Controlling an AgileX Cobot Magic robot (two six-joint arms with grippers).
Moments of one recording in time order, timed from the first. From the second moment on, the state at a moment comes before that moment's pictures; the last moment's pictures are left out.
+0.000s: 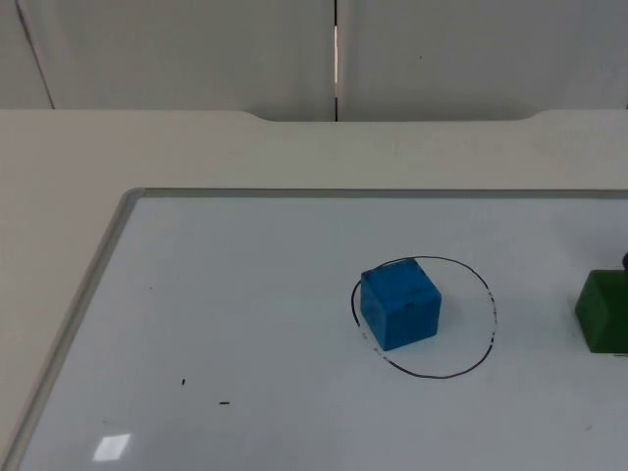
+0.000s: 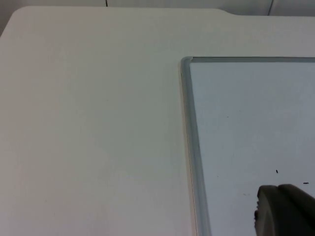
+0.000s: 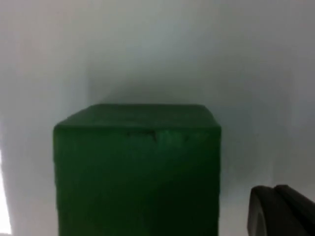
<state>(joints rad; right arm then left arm) 0.11 1.83 -0.86 0.01 0.49 0.17 -0.02 0.00 -0.50 -0.07 1.09 -0.02</state>
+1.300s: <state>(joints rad) 0.15 1.86 -0.86 0.29 0.39 0.13 -0.02 0.00 -0.50 -0.06 1.09 -0.02</state>
